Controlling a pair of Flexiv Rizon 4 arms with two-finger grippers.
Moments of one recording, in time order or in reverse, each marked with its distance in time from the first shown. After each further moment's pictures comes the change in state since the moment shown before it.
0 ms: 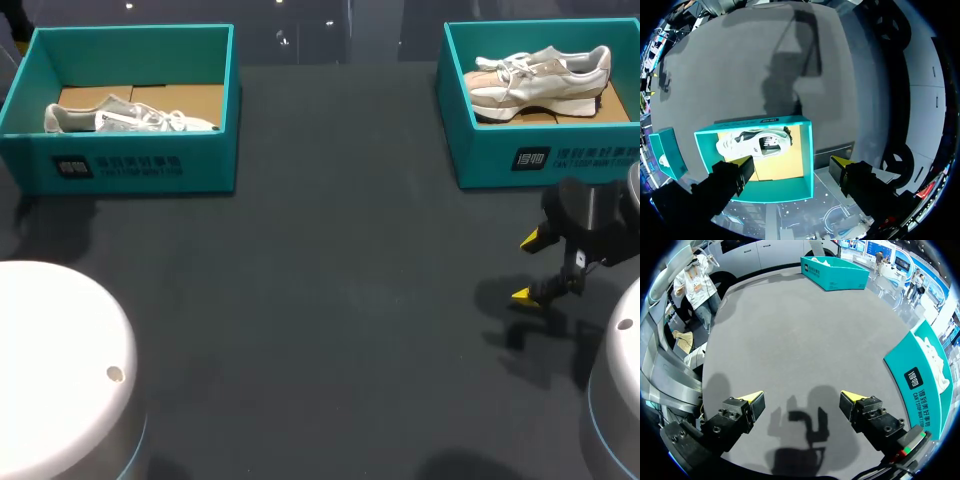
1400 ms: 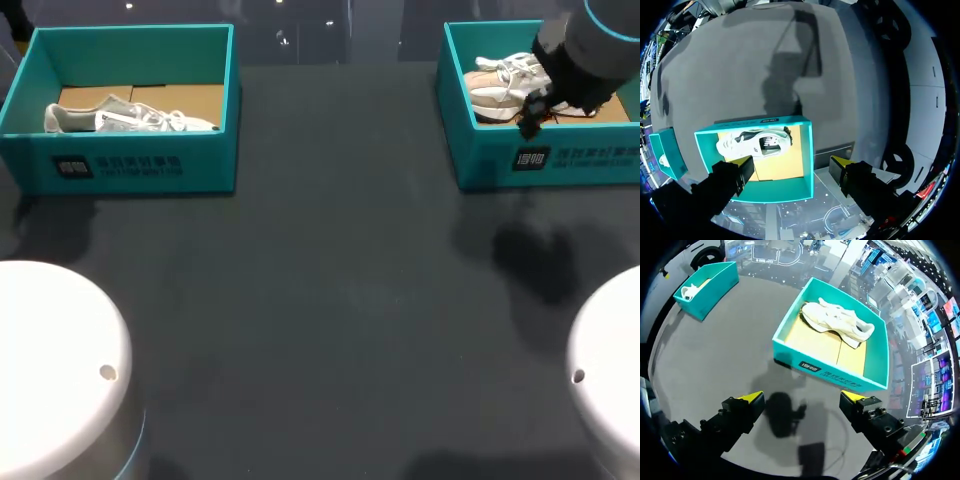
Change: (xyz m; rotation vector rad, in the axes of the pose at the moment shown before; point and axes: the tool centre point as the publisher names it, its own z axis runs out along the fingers) left arm 0.000 0.000 -0.001 0.001 -0.002 0.000; right arm -0.201 0.064 -0.089 0.254 -0.586 0.679
